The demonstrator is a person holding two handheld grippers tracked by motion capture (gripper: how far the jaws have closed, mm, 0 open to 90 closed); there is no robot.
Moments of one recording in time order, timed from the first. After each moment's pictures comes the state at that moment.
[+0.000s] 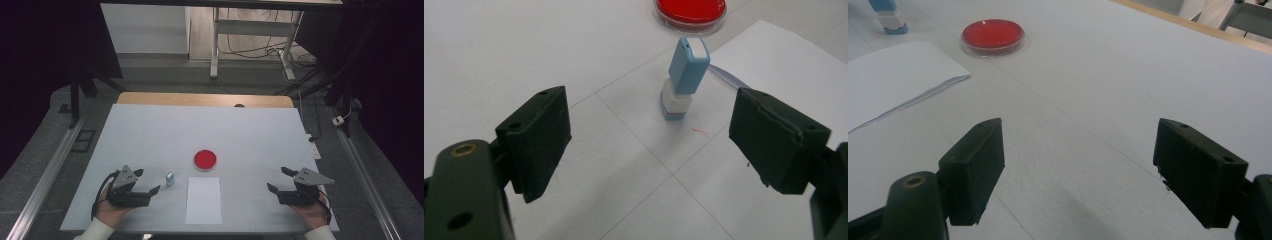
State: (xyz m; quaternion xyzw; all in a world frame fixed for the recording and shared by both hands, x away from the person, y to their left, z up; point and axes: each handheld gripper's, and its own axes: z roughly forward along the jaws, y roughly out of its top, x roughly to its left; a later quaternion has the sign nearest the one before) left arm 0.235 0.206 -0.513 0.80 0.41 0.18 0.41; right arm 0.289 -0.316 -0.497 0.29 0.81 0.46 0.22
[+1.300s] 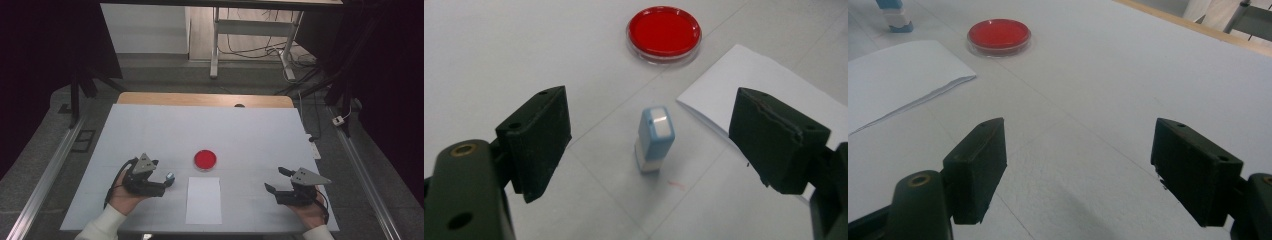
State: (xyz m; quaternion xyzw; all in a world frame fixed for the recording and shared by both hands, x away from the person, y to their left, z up) left arm 0.266 0.165 -0.483 0.83 0.37 0.17 0.39; right arm 0.289 -0.309 -0.498 0.28 0.81 0.46 0.22
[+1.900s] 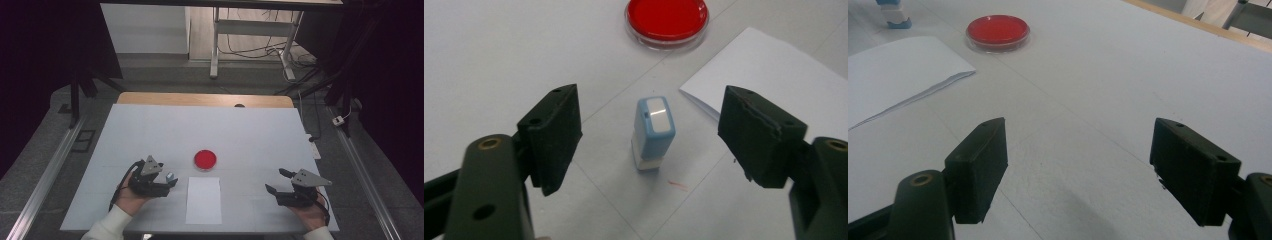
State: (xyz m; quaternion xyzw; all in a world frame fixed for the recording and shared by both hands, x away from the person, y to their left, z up) left arm 0.267 0.156 -0.499 0.83 0.38 0.17 0.36; right arm 0.286 -0.311 -0.500 0.29 0.81 0.45 0.22
